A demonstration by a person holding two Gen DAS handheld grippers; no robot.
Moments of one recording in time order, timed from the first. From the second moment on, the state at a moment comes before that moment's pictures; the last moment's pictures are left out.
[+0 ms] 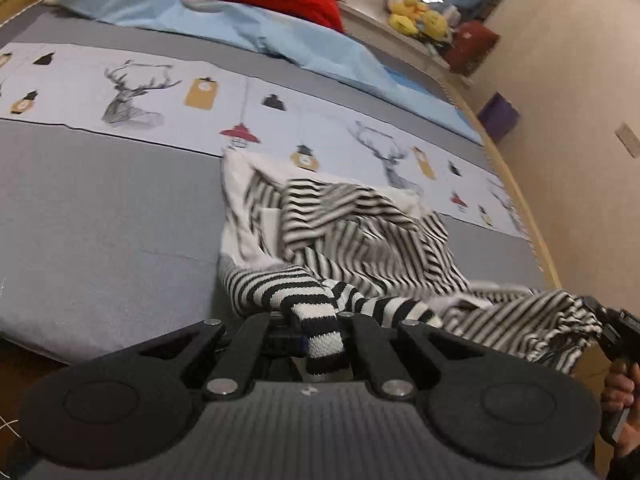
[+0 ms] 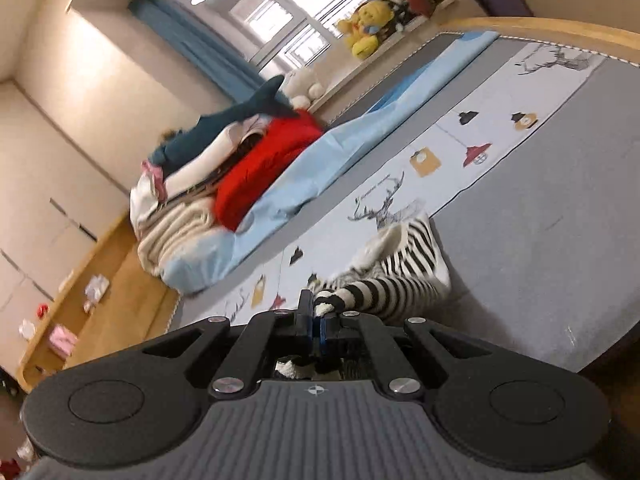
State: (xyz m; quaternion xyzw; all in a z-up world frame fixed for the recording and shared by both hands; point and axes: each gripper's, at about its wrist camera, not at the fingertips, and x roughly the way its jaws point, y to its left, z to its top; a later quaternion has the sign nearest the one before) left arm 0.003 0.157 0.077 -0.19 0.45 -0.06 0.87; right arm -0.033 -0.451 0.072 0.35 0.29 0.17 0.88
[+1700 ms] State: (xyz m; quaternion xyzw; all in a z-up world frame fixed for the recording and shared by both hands) left arm 0.207 0.111 -0.067 0.02 0.46 -0.03 0.89; right arm 0.225 -0.352 -0.054 0.21 0.45 0.13 0.86
